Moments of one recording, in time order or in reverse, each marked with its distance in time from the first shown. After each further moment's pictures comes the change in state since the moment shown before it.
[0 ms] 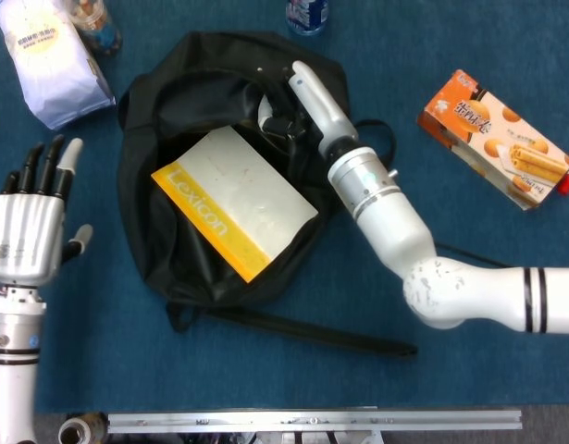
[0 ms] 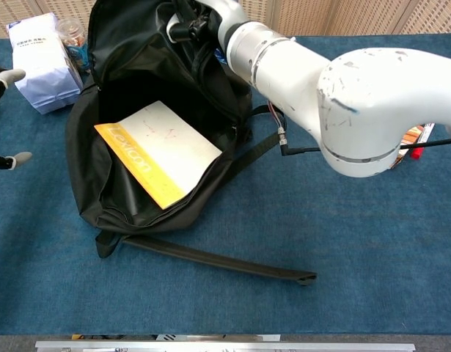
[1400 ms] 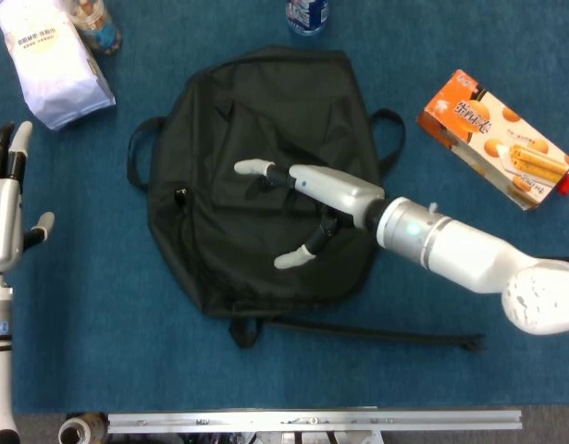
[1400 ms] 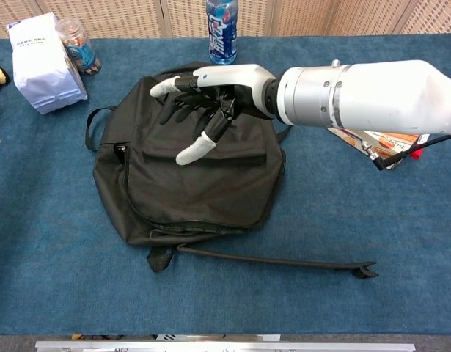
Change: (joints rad) left arm -0.003 0.085 -0.053 -0.083 -0.124 -0.015 0.040; right arm -0.009 0.413 -0.281 -0.207 -0.214 -0.517 0.139
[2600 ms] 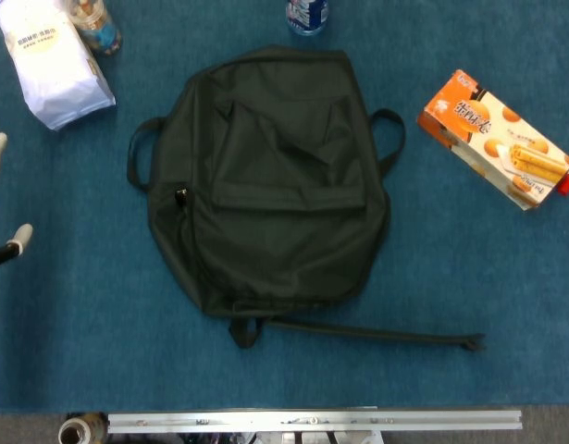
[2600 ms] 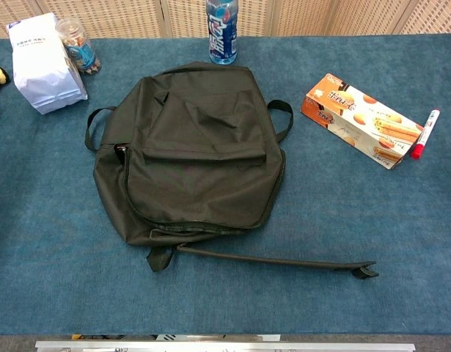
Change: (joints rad) left arm 0.061 0.090 0.055 0.038 0.106 0.051 -0.215; right arm -0.747 0.205 -0.420 0.164 -0.770 1.086 -0.160
